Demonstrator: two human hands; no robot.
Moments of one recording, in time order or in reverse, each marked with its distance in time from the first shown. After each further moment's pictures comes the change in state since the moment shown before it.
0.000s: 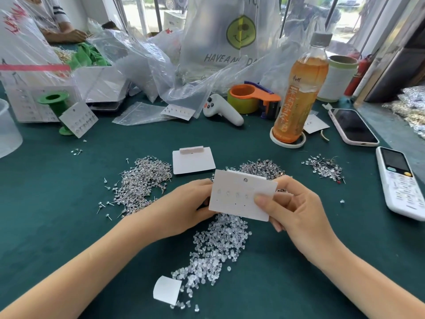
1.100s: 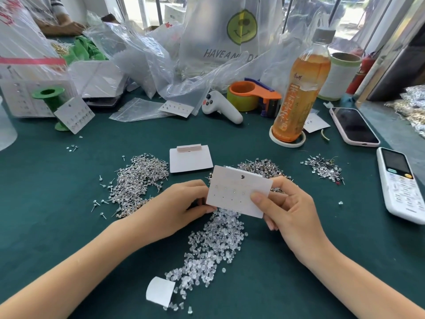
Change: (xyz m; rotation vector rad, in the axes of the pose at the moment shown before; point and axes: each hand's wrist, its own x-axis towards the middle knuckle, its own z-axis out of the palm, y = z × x) left_hand -0.009 -0.006 0.003 -0.052 0.154 0.007; right_hand 0.006 0.013 -0.001 0.001 0.039 0.003
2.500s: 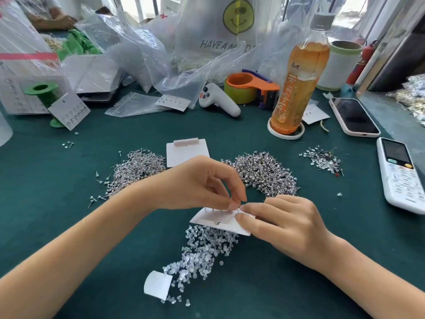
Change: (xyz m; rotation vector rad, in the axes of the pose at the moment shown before) left_hand 0.033 0.043 -0.025 -0.465 -0.282 -0.042; right_hand -0.002 0.005 -0.016 -1.131 -0.187 -1.178
